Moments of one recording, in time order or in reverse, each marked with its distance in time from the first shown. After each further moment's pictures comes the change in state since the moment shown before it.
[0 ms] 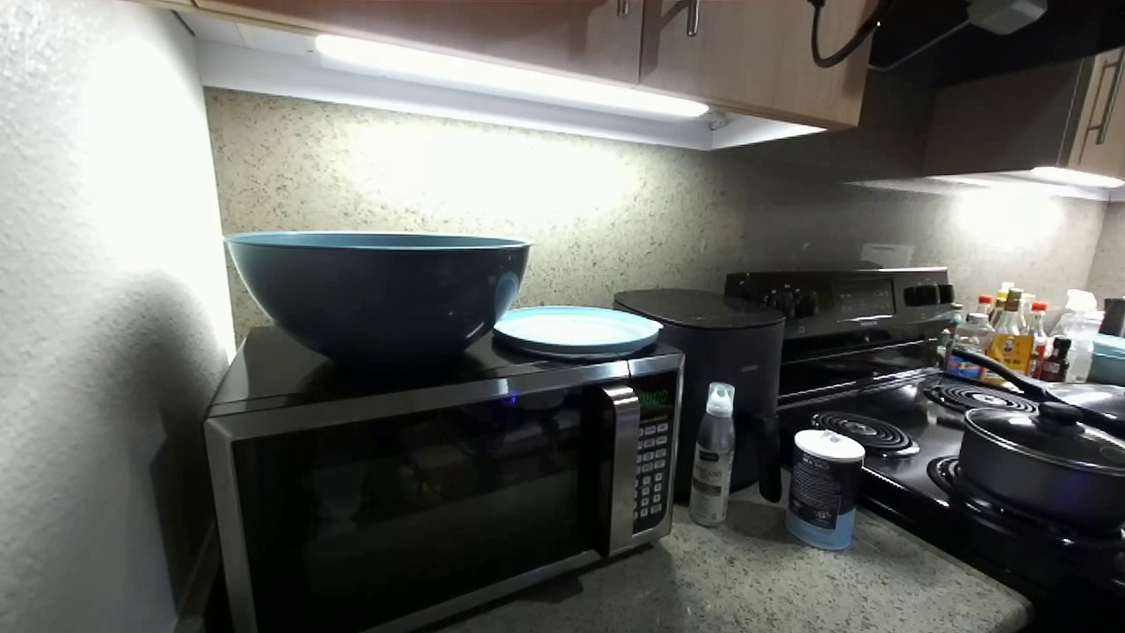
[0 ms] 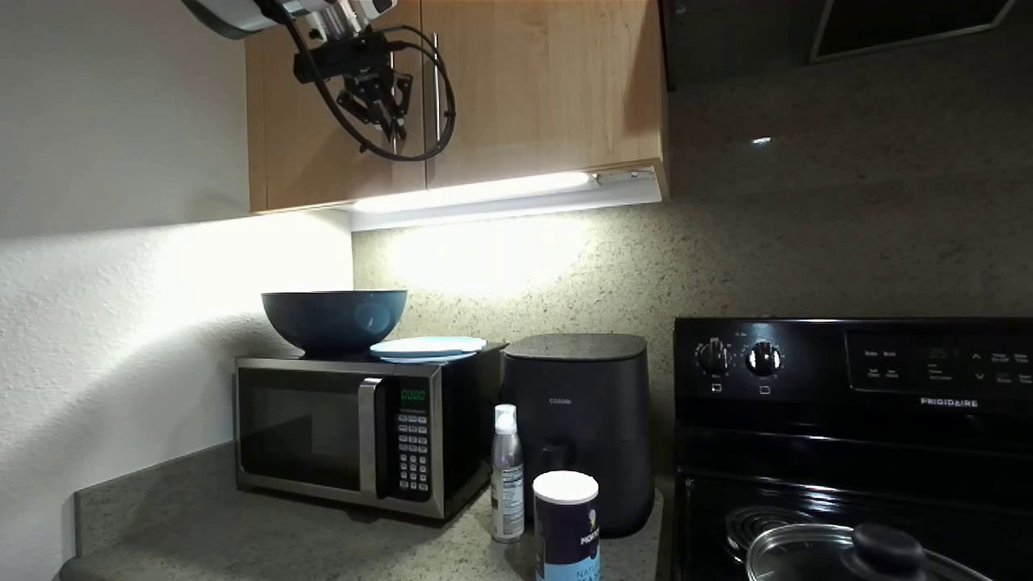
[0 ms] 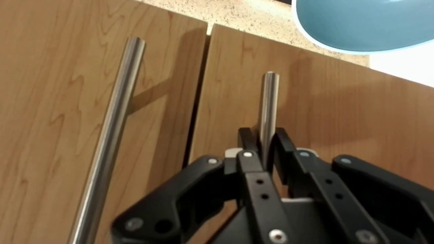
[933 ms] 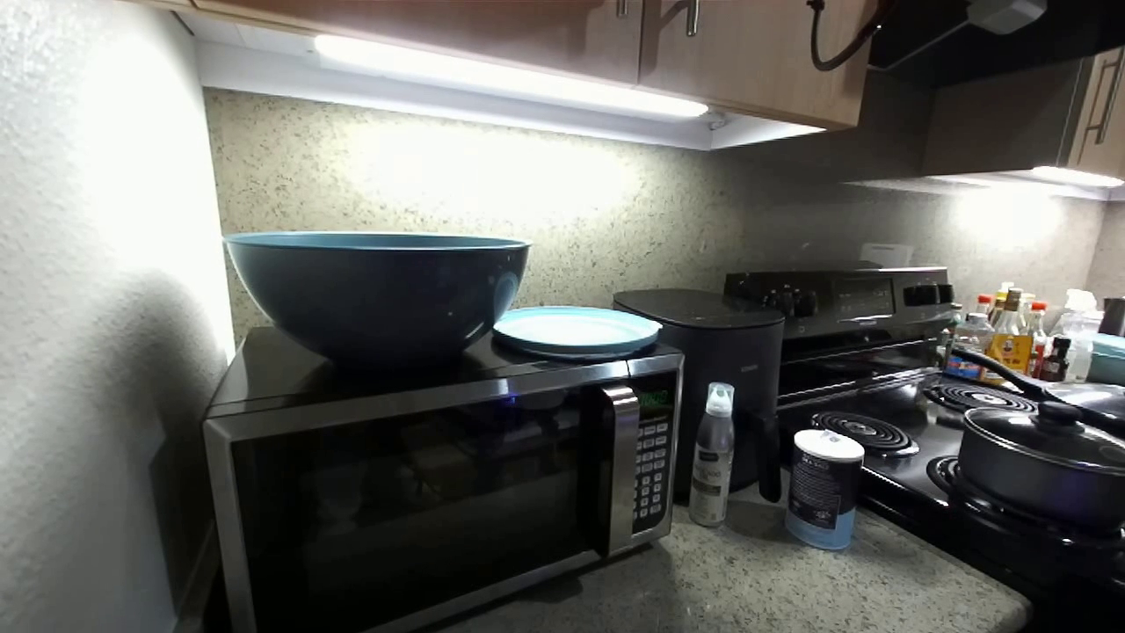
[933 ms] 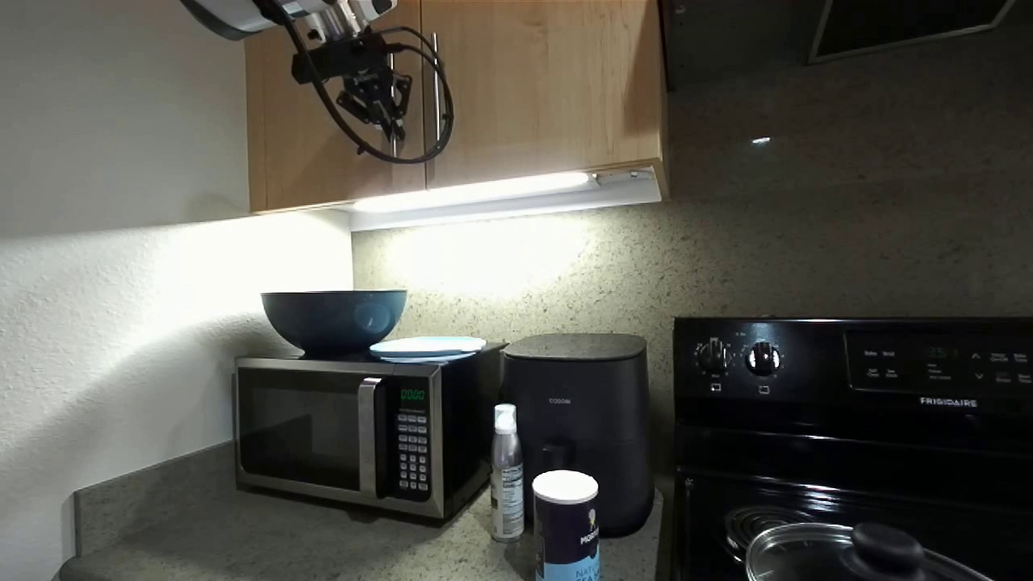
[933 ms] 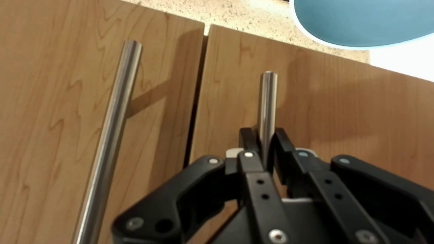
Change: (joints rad) arm 0.011 -0.002 -0.009 -0.006 0.000 0.010 0.026
